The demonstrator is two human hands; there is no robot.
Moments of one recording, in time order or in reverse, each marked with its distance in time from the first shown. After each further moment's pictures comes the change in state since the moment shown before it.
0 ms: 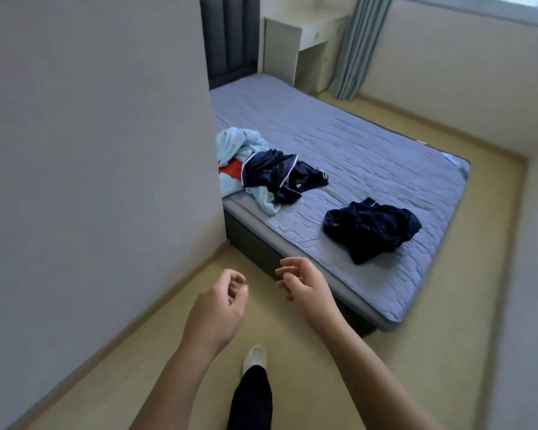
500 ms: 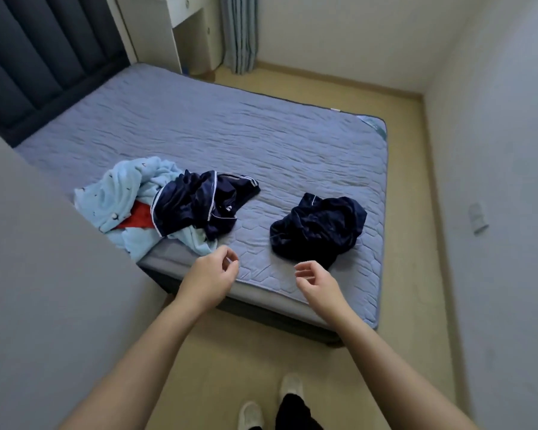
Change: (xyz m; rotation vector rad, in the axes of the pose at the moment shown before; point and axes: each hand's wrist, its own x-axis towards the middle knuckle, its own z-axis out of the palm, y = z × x) left_hand 0.361 0.109 0.095 0.219 -0.453 0.245; right_hand 0.249 0.021 -0.140 -0.138 0.327 0.263
